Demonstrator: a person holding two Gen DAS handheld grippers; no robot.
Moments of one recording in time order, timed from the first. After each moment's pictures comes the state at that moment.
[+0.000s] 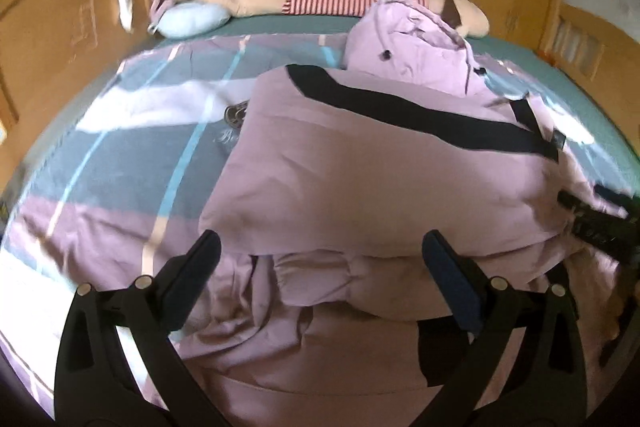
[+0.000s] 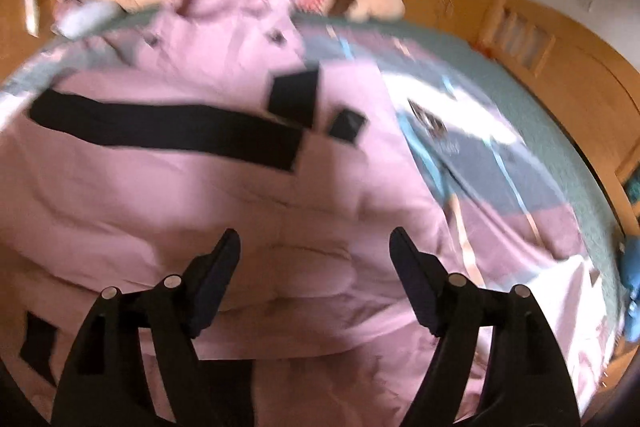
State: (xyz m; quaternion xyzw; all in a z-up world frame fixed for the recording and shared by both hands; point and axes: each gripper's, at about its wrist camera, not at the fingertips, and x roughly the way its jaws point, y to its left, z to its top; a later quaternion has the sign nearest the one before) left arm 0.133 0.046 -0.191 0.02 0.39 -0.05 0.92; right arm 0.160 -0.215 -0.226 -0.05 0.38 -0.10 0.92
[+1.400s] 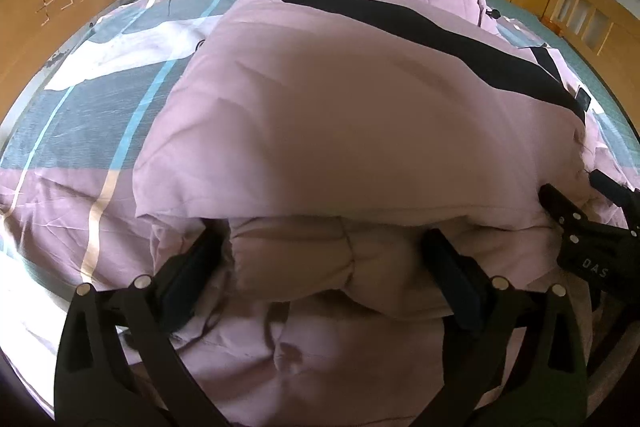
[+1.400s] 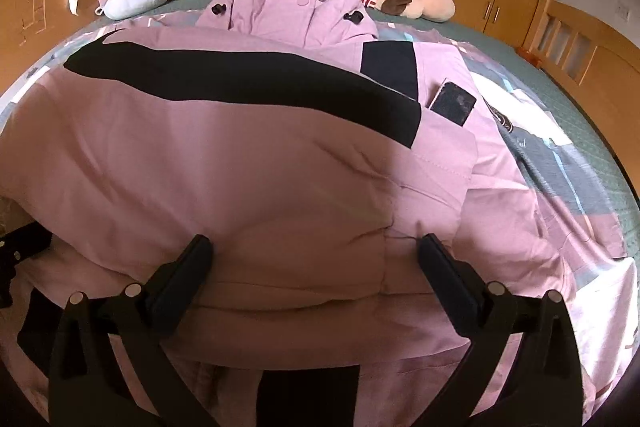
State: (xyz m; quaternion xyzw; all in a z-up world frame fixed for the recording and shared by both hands) left arm 0.156 0.041 -0.245 0.00 0.47 -0.06 0.88; right arm 0.179 -0.173 -0.268 -0.06 0.41 -0.04 0.91
